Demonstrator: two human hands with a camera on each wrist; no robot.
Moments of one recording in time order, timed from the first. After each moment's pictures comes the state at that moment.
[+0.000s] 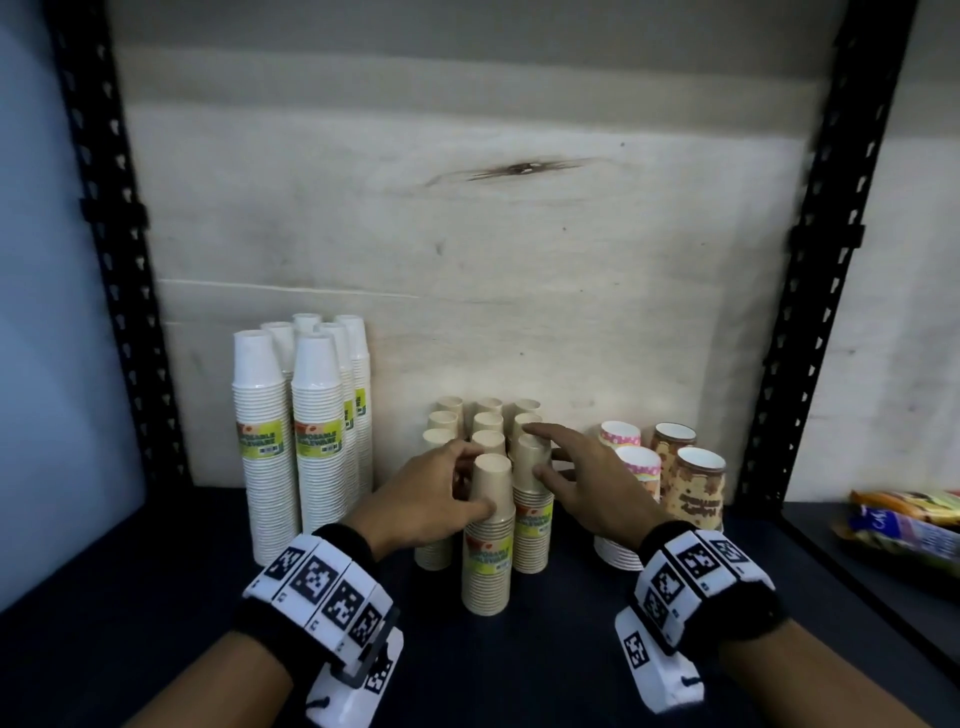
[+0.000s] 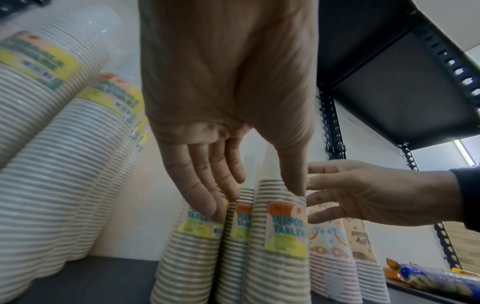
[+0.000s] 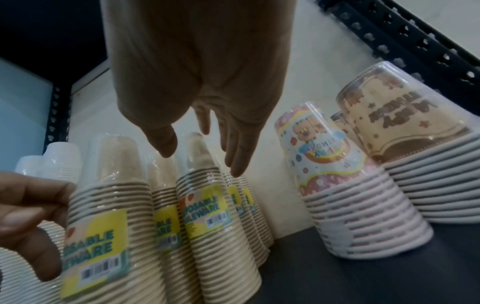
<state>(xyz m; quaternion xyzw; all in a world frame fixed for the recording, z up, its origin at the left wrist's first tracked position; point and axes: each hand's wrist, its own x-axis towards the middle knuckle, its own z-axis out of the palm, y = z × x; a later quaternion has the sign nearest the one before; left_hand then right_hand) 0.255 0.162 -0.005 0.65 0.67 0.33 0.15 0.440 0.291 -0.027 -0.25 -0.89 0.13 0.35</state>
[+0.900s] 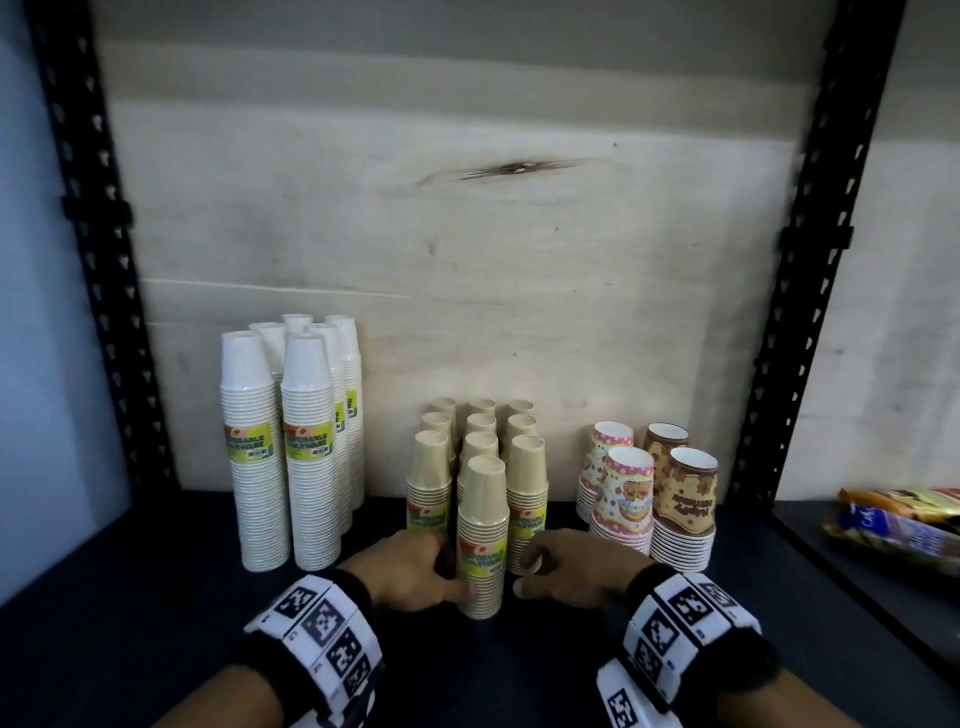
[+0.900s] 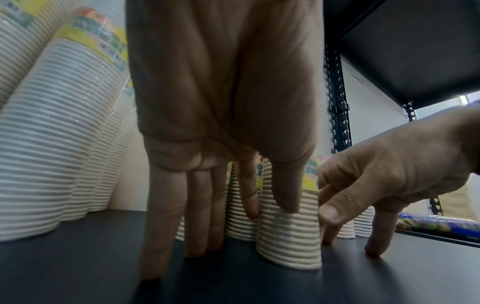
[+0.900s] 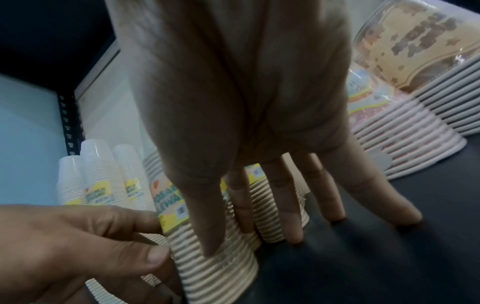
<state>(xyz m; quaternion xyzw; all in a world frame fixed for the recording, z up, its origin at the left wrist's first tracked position) 0.242 0.166 -0.063 0.63 0.75 0.10 0.20 0.438 0.274 -0.068 -0.41 -0.89 0.20 -0.03</state>
